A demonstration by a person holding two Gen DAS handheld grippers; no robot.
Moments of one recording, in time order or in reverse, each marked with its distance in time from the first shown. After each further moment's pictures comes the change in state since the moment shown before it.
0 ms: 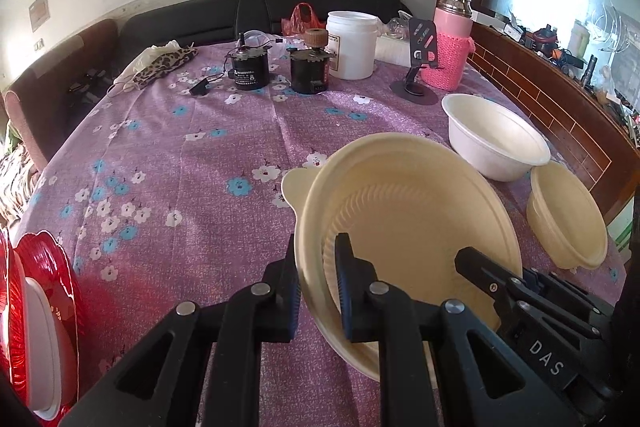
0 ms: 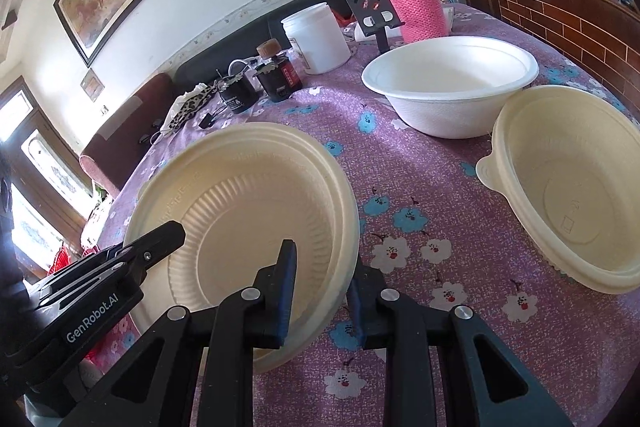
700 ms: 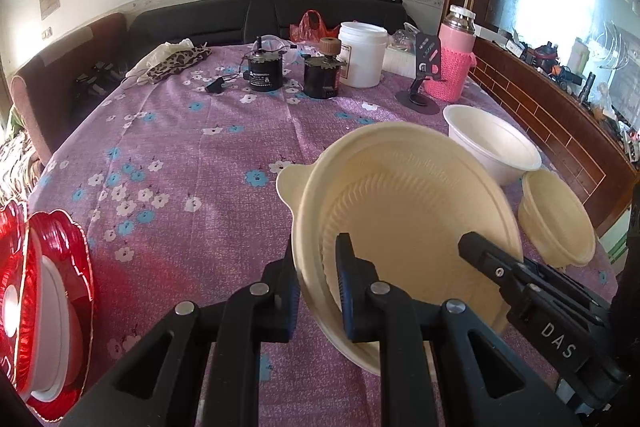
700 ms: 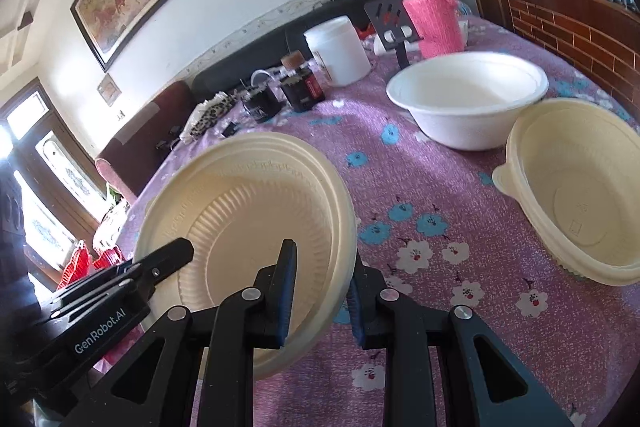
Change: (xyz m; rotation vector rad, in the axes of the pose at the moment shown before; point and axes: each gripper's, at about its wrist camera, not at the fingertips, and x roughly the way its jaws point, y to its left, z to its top) left arm -0.025 0.017 -0.013 -0.051 -0.033 -0.017; right arm -0.017 0.015 -0.004 -0.021 -0.062 0.054
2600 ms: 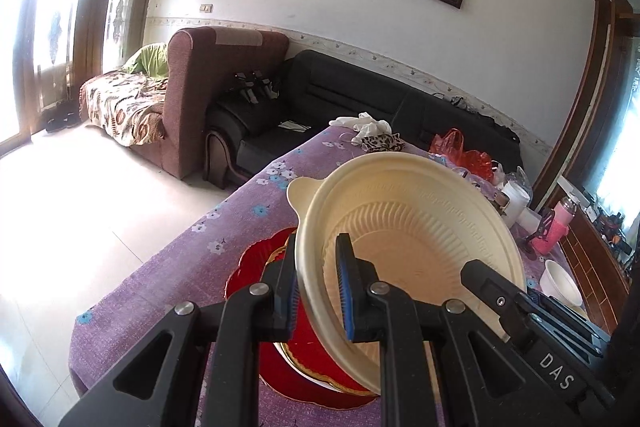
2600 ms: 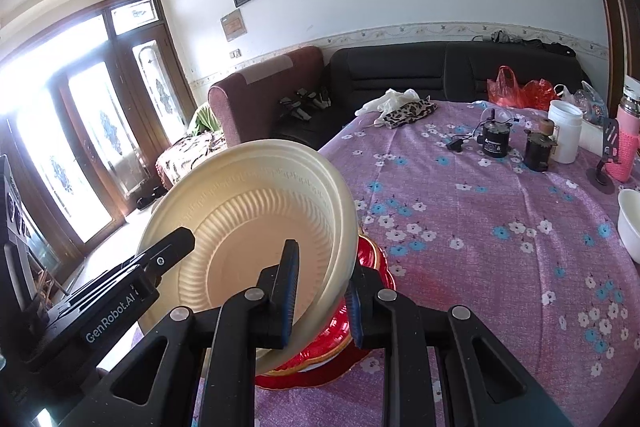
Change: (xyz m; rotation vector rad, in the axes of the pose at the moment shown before) left arm -0.177 0.241 -0.058 -0.452 -0.294 0.252; right arm 0.007 0.295 -0.040 -0.411 0.033 0.254
